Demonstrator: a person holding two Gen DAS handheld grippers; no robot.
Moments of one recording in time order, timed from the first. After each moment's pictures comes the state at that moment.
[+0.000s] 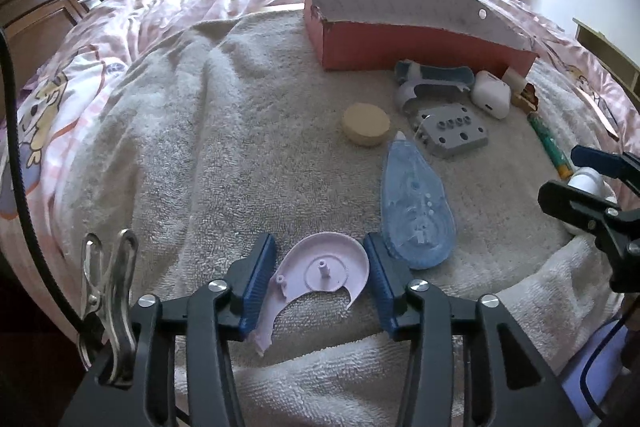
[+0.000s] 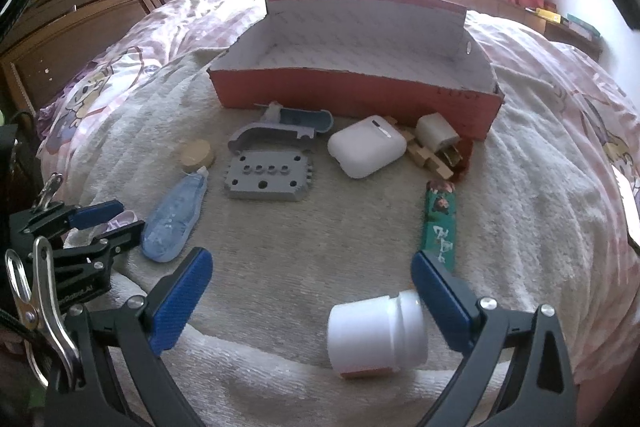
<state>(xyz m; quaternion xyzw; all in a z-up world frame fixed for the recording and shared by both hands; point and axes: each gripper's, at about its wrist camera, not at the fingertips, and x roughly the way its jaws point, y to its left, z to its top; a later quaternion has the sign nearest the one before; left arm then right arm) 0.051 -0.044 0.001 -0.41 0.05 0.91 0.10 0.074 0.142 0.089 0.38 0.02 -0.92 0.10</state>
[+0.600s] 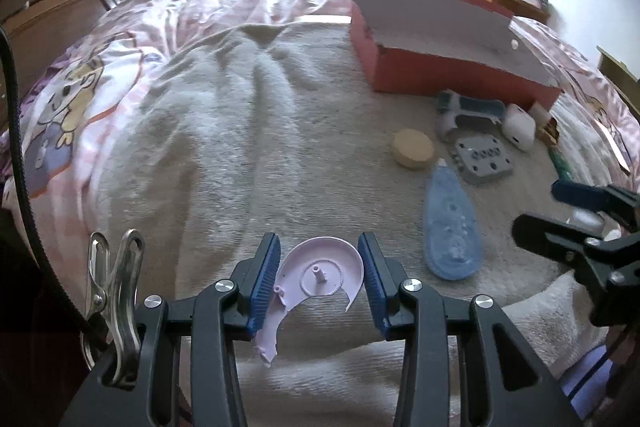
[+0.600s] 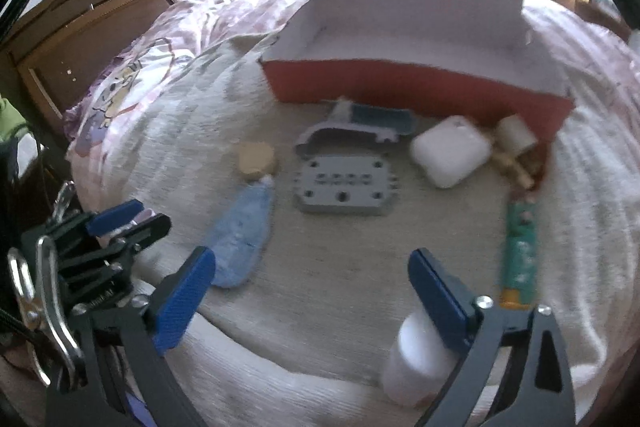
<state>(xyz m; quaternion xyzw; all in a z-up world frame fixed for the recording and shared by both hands) 0.053 -0.073 0.016 -0.40 0.01 0.91 0.05 0.050 0.101 0.089 0.42 -0.02 -0.89 0.16</state>
